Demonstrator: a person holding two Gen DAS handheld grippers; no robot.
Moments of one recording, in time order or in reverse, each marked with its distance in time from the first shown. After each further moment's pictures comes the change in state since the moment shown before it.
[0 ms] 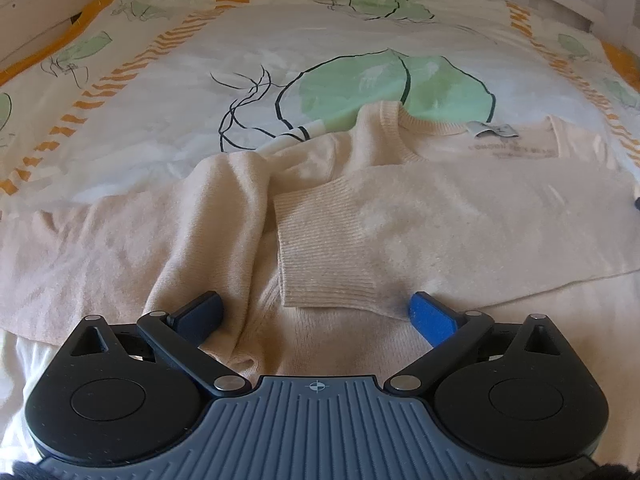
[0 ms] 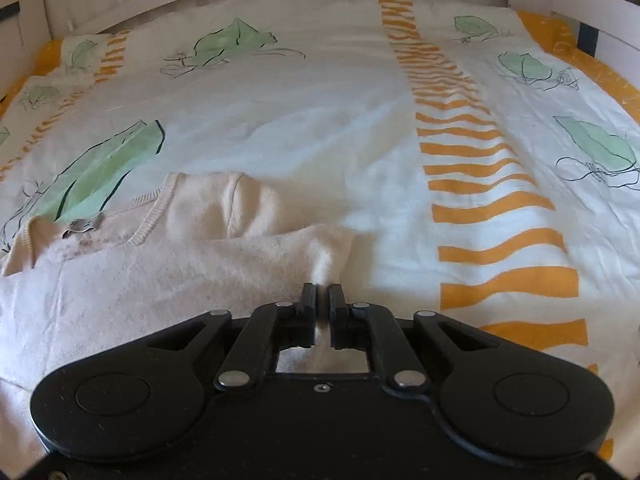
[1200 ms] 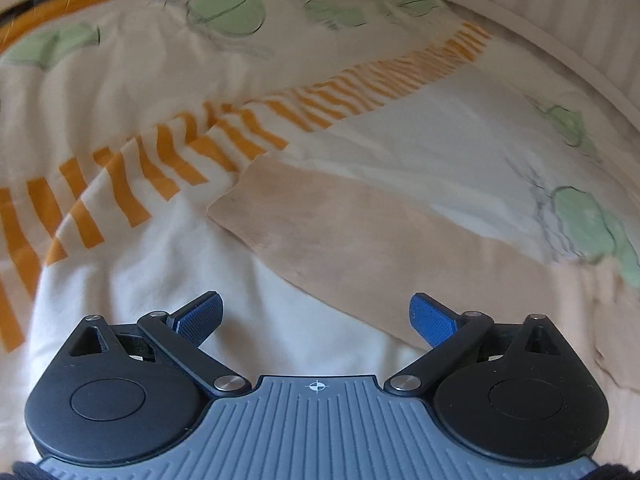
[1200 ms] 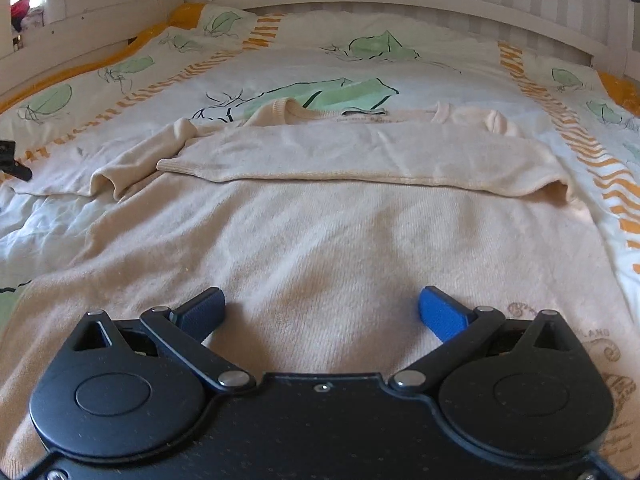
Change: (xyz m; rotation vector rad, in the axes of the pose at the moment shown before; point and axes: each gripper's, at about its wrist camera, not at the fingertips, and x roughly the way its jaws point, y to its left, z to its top) left arm -0.027 0.277 -0.035 -0.499 -0.058 0.125; right arm -0.114 0.180 -0.166 -0.210 -0.091 0.171
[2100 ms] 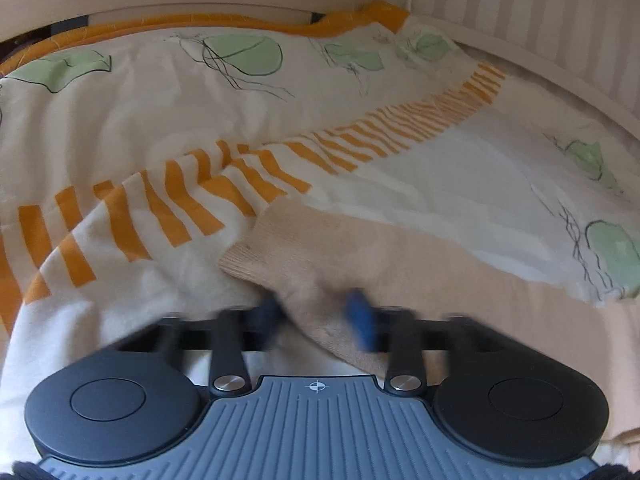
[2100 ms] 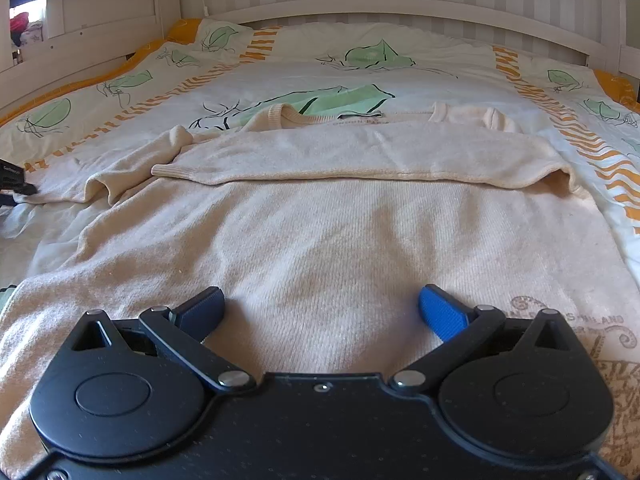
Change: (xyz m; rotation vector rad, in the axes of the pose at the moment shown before) left arm 0.014 0.007 -0.009 0.009 -0.193 0.057; right arm 0.005 -0.003 -0.011 0.016 -0.046 0.007
